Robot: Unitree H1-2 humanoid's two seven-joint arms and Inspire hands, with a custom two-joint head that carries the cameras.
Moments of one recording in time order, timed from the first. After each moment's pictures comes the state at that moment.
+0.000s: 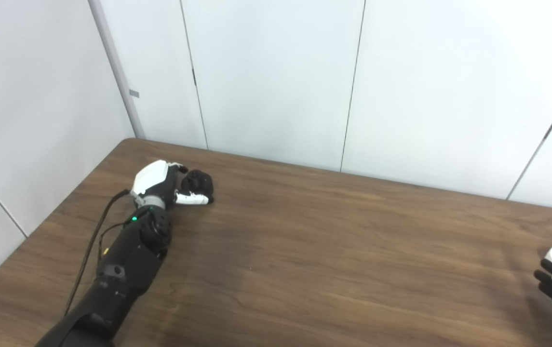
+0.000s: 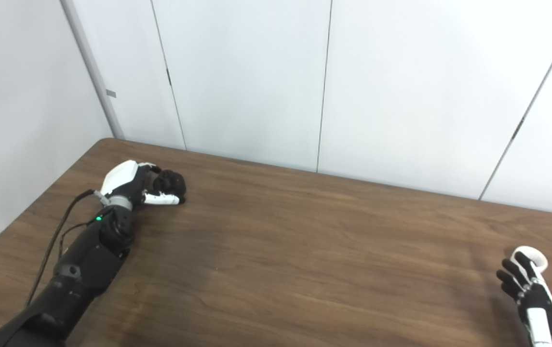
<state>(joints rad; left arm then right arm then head) -0.51 0.50 -0.07 0.49 0.55 0.40 0.07 0.00 -0.25 -0.15 0.07 0.07 -0.21 0.13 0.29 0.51</state>
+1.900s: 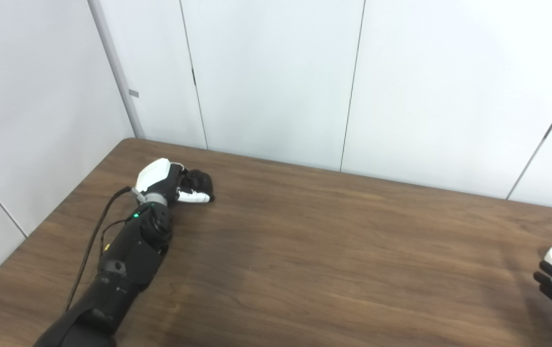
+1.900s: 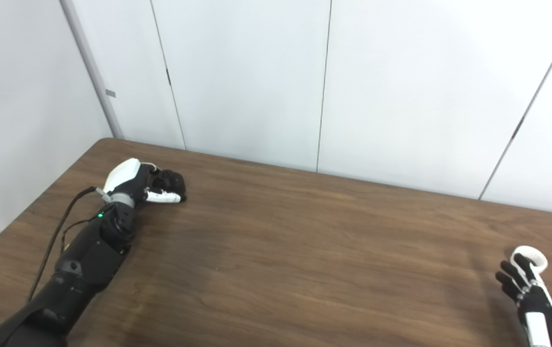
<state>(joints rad) -0.51 0.50 -0.07 0.51 0.50 0.38 0.07 0.02 -0.24 -0.15 0.04 0.06 -0.20 0.12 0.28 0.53</state>
